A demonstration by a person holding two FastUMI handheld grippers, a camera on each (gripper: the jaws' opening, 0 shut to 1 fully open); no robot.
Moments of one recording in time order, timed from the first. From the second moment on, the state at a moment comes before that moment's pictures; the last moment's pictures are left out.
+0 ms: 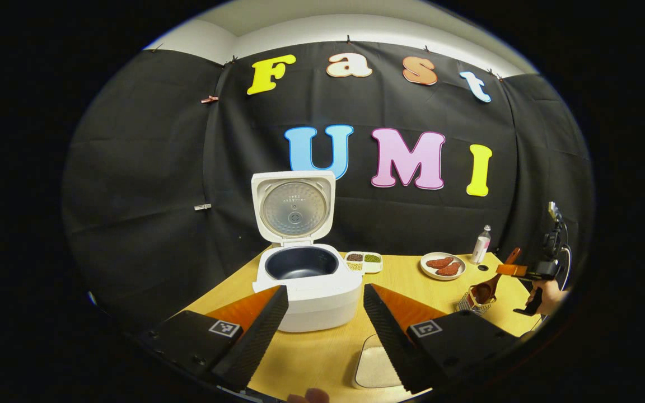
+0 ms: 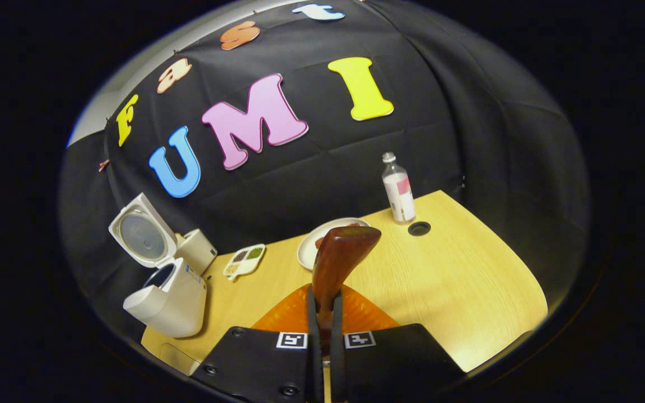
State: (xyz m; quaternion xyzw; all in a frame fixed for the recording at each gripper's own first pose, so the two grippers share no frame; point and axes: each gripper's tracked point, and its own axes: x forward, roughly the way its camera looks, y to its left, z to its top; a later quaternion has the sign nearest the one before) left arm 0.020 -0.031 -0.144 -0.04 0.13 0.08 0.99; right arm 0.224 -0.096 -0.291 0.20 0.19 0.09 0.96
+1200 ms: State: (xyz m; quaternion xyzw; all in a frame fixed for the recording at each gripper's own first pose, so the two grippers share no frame) left arm -0.001 0.019 -0.137 -0.06 0.12 0.00 0.99; right arm 0.026 0.090 -0.216 0.06 0.18 0.18 0.96
